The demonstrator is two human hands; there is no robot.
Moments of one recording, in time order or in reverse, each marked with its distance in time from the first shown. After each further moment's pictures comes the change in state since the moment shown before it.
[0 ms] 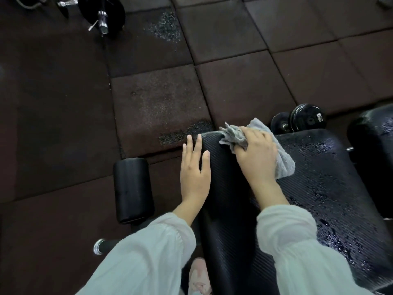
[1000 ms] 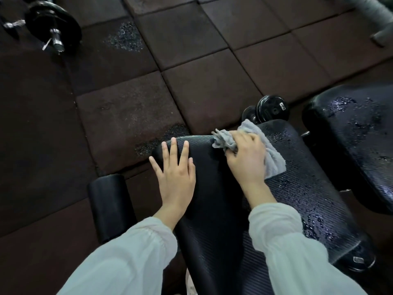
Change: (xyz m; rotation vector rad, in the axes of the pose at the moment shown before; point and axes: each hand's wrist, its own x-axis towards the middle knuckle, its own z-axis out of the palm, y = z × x) left_hand 0.003 0.010 0.021 0.736 -0.010 0.363; right_hand -0.006 0.055 -0.022 -0.083 0.098 0.054
